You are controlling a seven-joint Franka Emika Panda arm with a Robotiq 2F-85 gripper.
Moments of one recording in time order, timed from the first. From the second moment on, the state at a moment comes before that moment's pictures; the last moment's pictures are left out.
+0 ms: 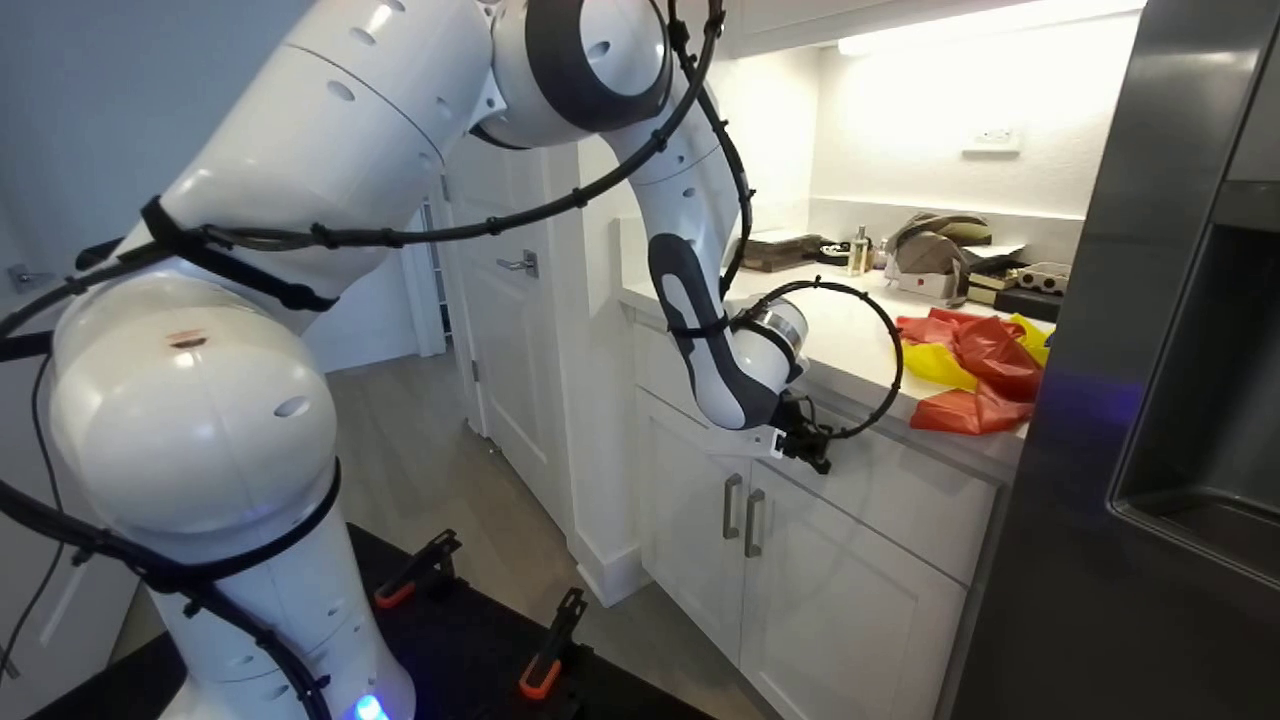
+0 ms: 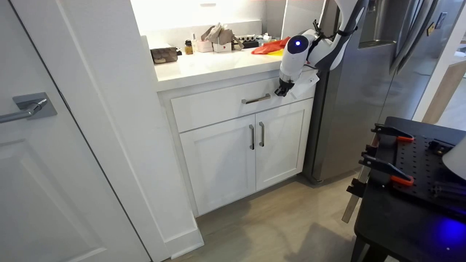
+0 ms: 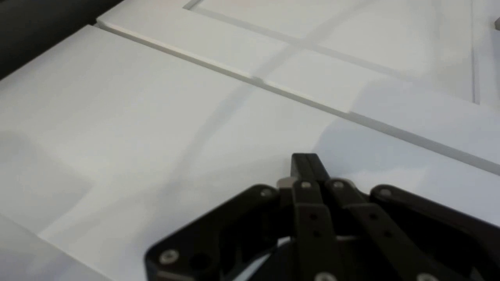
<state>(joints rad) -0.27 0.74 -0.16 -1.87 -1.75 2.85 1.57</state>
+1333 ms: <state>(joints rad) -0.32 0.70 -0.06 -1.90 -1.19 2.88 0.98</state>
